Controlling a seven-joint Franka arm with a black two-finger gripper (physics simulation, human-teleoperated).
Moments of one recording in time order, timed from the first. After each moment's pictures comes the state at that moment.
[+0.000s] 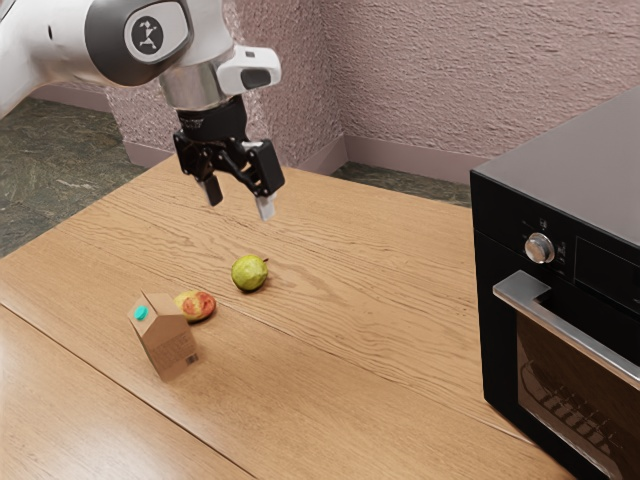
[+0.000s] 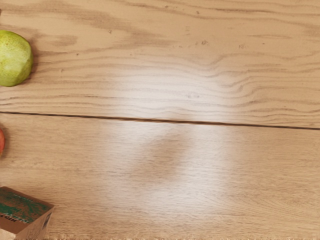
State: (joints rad) arm 0.15 0.18 -0.09 -1.19 0.04 1.38 0.02
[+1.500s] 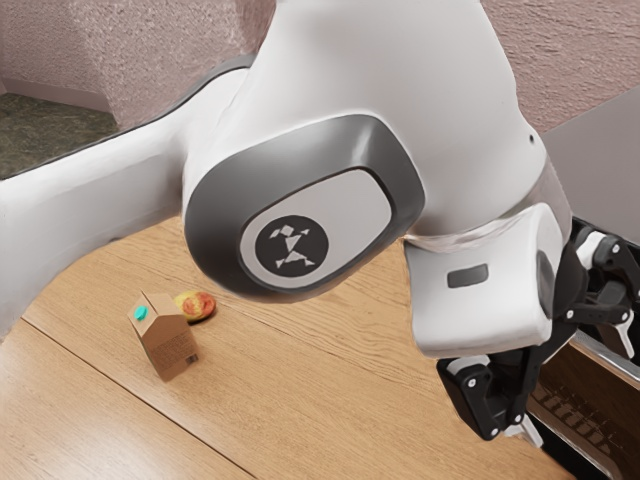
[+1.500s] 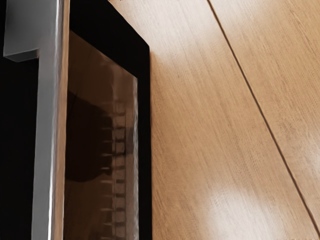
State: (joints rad) arm 0.07 0.04 -0.75 -1.48 -0.03 1.85 1.30
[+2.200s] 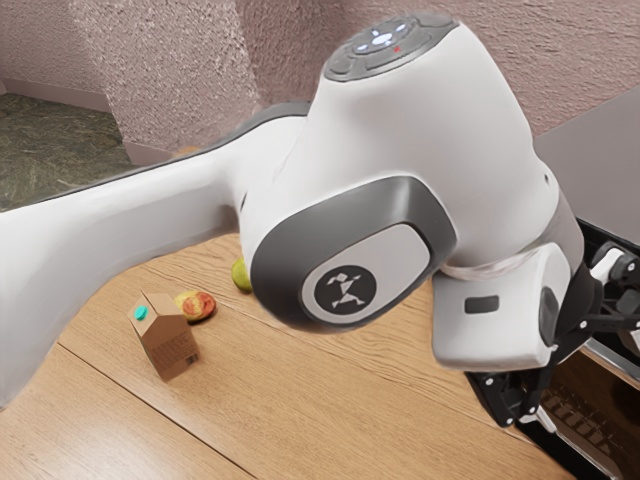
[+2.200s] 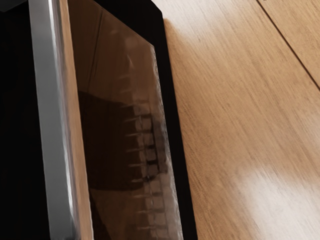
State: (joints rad) arm 0.09 0.08 -0.75 -1.55 0.03 2.00 1.44
